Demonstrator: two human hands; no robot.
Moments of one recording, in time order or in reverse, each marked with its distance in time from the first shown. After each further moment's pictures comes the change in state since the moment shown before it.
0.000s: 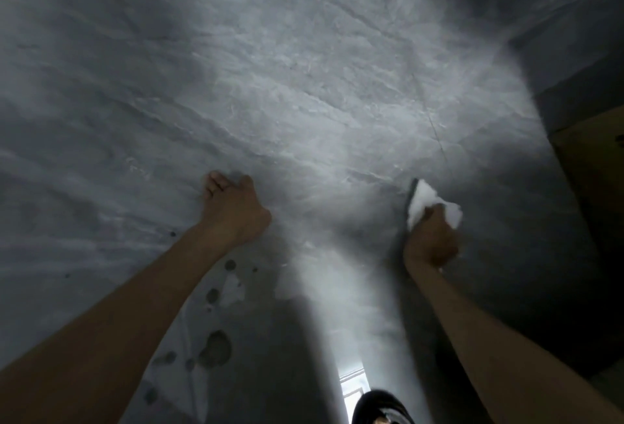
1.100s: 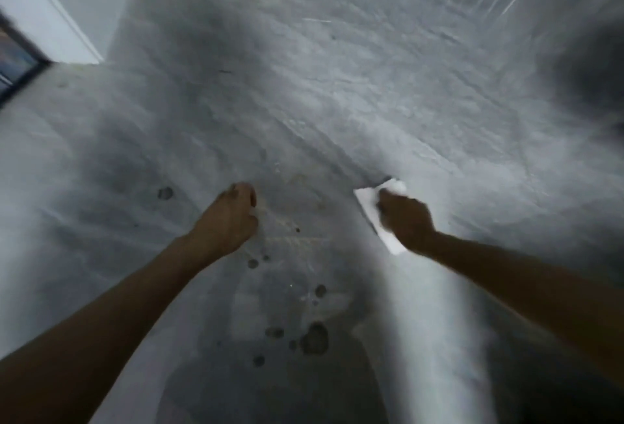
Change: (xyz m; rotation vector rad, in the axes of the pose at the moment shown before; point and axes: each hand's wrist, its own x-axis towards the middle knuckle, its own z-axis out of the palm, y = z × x) left_hand -0.077 -0.199 -0.038 -0.246 0.374 0.094; right_hand -0.064 -0.173 0.026 -0.224 -0.474 -1.191
